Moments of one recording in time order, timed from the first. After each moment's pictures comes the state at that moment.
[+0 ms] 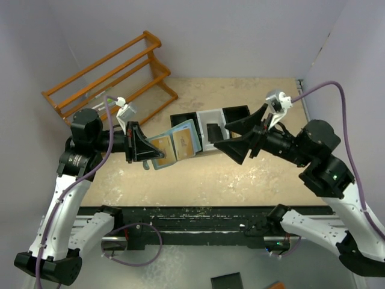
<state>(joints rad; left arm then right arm) -0.21 0.86 1.08 -0.46 1.22 -0.36 0.74 0.85 1.33 -0.44 -0.30 0.38</state>
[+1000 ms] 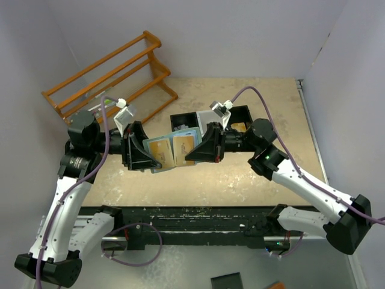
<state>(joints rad) -0.21 0.85 1.05 -0.30 1.38 -0.50 0.74 1.11 0.91 0.39 -0.86 0.84</state>
